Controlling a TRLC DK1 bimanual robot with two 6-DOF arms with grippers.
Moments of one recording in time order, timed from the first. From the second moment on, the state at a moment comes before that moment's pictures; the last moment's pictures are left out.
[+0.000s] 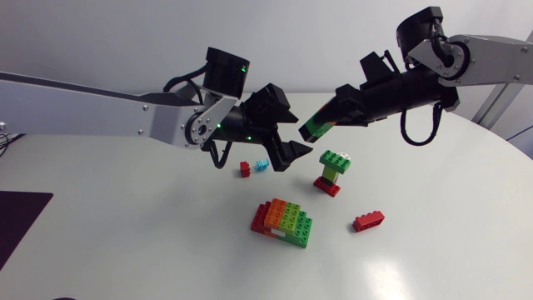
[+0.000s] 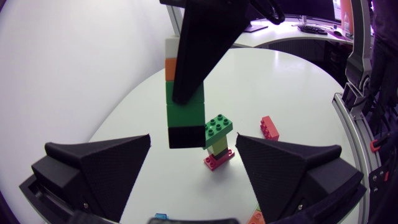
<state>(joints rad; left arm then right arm) -0.60 1.83 1.26 0.09 0.47 0.56 0.16 1.62 1.34 -0.52 -0.67 0.07</state>
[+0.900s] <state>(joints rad) -0.60 1.86 1.28 0.12 0.46 0.58 0.19 1.60 1.34 -0.54 -0.69 0.10</state>
